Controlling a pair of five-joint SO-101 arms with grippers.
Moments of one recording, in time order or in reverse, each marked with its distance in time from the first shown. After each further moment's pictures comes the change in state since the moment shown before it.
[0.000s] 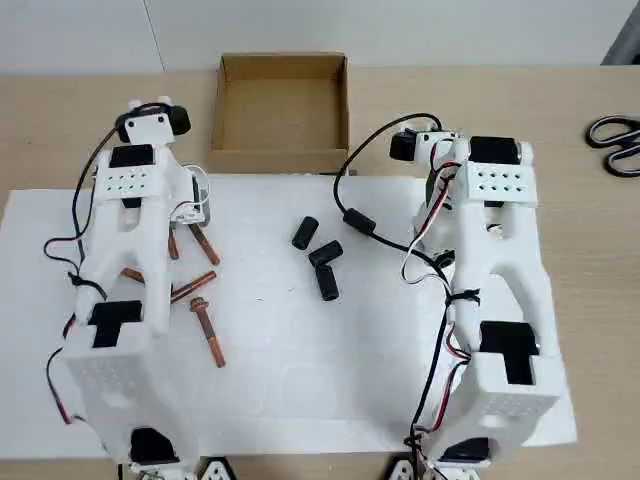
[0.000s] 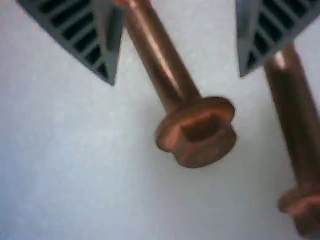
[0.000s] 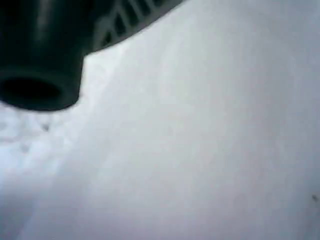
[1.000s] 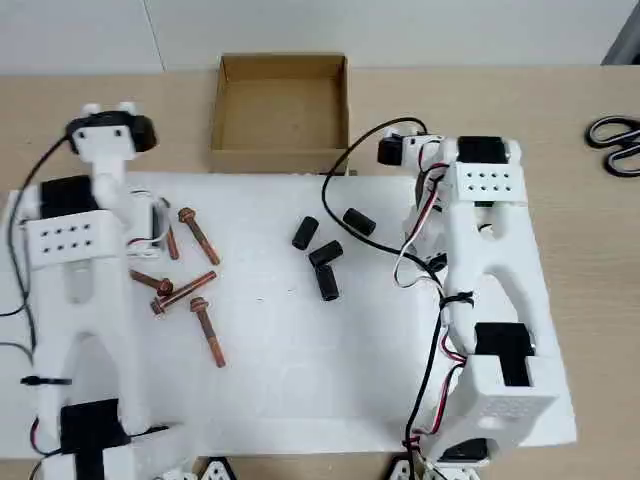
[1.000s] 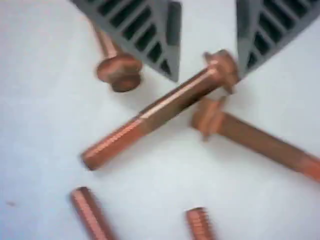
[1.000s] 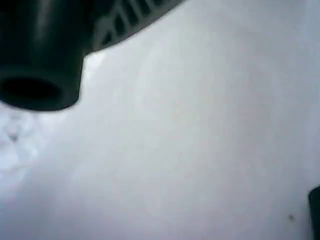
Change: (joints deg) left arm -3.9 -35.2 17.7 14.2 -9.9; right arm -1.8 -0.5 0.0 2.1 0.1
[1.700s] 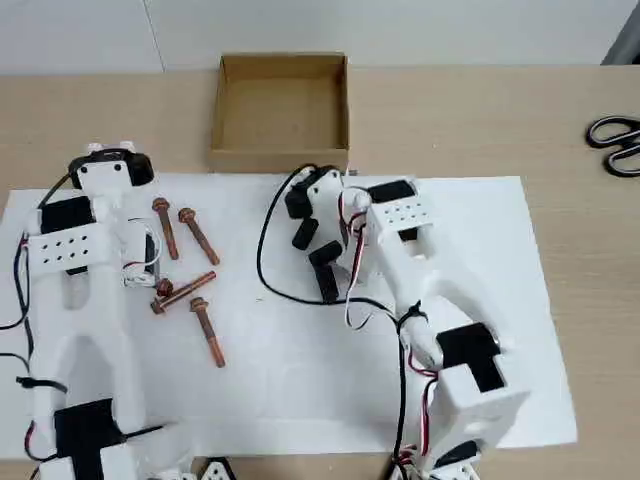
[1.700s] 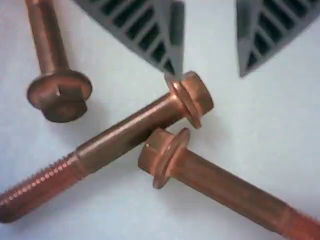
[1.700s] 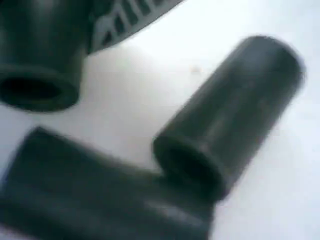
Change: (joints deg) left arm -5.6 0.0 12.4 -5.1 -4.0; right arm -16.4 0.0 16.8 -23.8 11.2
